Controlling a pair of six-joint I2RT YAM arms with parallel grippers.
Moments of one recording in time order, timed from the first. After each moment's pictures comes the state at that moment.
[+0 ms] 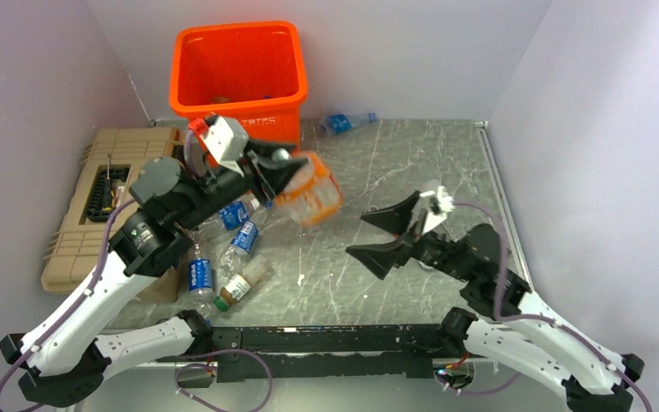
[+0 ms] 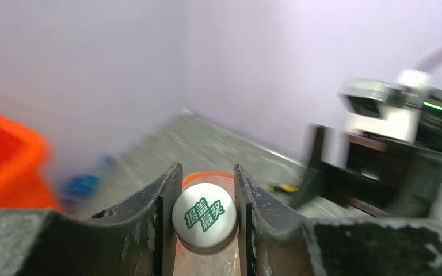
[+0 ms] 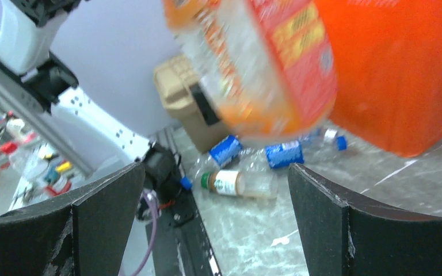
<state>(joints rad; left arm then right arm) -0.81 0.93 1.27 -0.16 0.25 -0.16 0.88 0.62 0.72 0.04 -0.30 0.38</state>
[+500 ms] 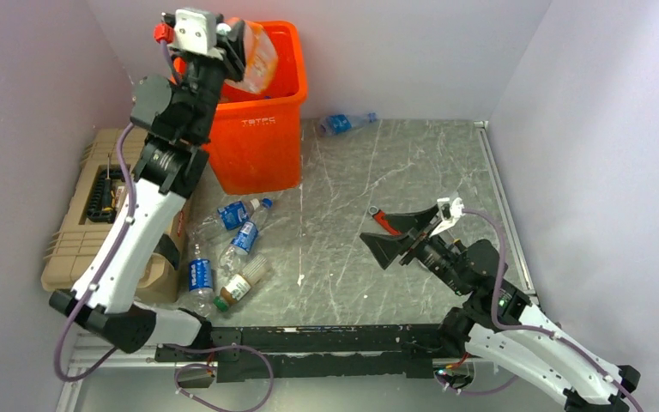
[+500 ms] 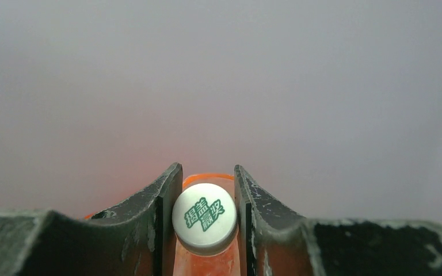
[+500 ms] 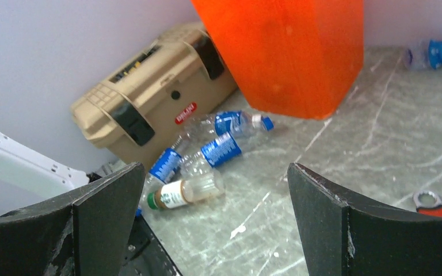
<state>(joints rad) -0.52 1.32 1.72 0.12 -0.14 0.16 0.88 0.43 0.59 -0.02 0.08 0.42</state>
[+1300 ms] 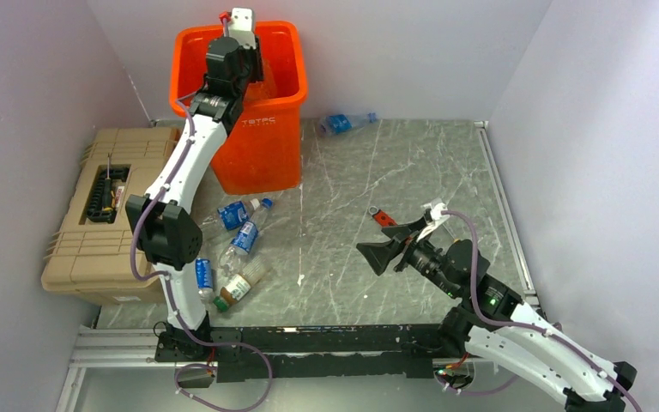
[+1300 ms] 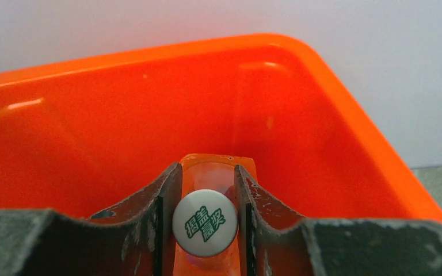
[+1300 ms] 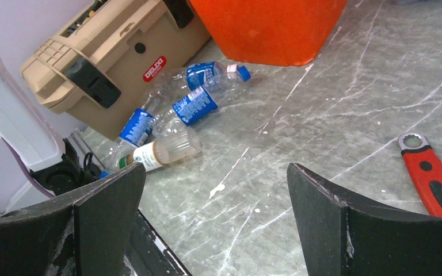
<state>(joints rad) -0.28 1.92 2.04 -0.12 -0.18 -0.02 0.88 0.44 0.51 -0.13 0.11 0.44</state>
